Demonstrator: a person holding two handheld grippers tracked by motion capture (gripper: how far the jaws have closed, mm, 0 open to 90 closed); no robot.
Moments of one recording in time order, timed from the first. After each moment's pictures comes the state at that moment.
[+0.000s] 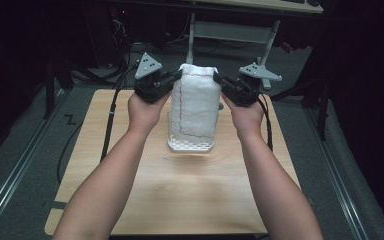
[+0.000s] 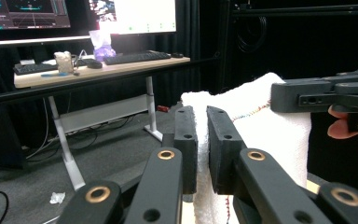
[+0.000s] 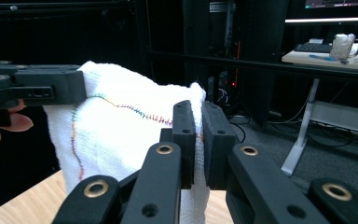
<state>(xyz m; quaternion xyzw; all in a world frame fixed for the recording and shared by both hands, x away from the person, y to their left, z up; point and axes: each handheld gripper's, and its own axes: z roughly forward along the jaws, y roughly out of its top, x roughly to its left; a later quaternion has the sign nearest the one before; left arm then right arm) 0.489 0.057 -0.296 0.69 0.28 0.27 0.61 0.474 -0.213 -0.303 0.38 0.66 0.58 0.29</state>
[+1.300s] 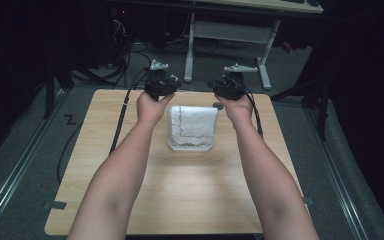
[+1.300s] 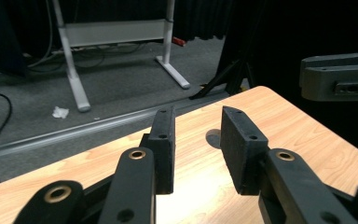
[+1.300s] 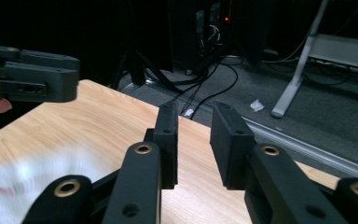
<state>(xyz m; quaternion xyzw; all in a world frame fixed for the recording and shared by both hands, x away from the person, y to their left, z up) 0.574 0.047 -0.365 0.74 0.39 0.19 0.52 0.562 -0.215 -0.364 0.44 0.72 0.49 0.25</state>
